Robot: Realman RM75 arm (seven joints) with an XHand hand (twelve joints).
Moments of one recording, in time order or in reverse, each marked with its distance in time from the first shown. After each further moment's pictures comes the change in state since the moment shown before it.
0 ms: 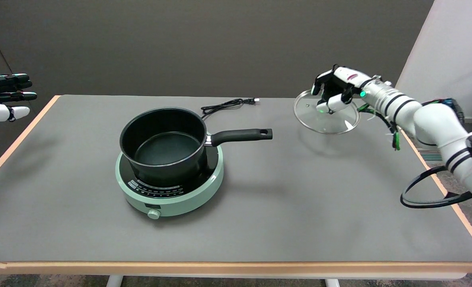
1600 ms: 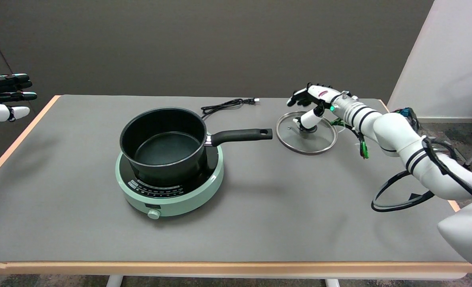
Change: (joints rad) arm 0.134 -0.156 -0.171 -0.194 -0.085 0.055 -0.001
